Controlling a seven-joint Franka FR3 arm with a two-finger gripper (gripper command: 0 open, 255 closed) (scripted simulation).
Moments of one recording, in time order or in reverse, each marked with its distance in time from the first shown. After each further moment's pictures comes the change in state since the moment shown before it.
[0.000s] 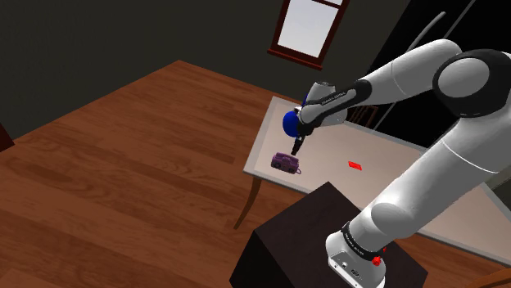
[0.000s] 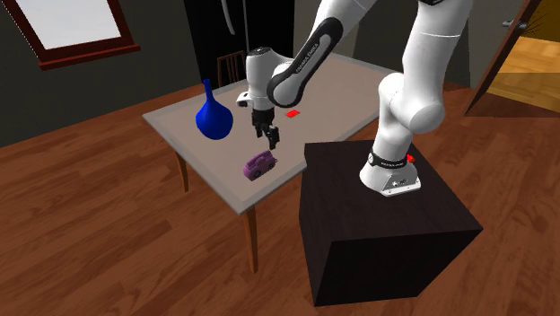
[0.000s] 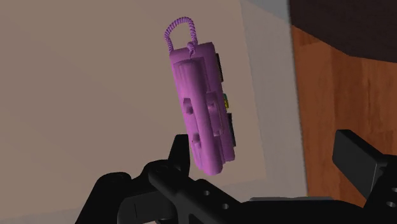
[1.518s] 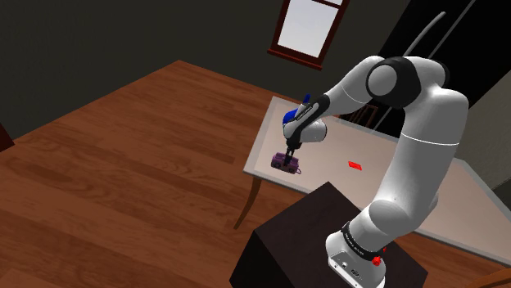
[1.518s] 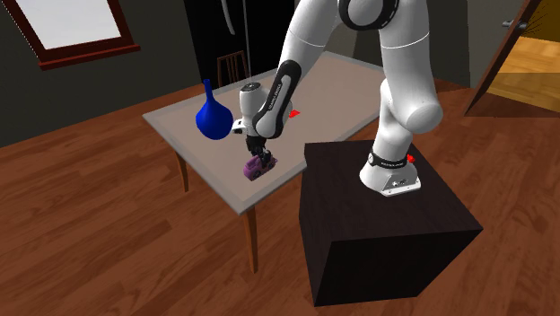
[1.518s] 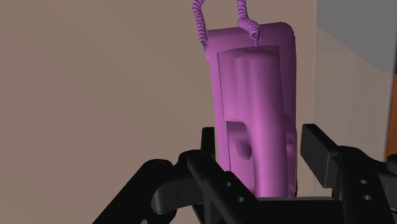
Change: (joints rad) arm -0.073 0.405 0.065 0.139 0.180 0.246 -0.255
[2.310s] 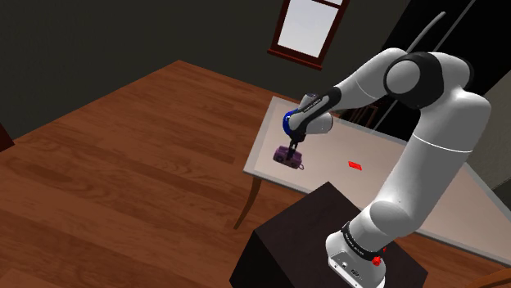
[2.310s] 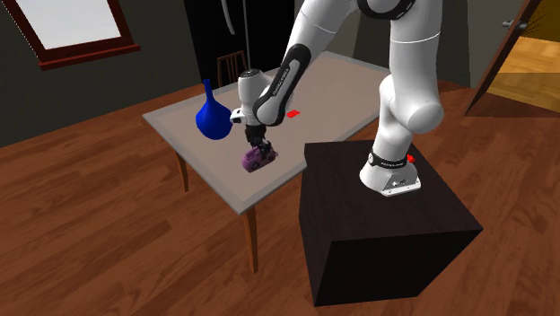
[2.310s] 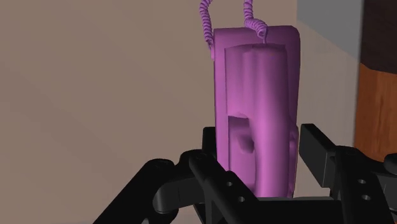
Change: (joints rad) arm 0.032 -0.128 -0.043 -0.021 -0.058 -0.106 0.041
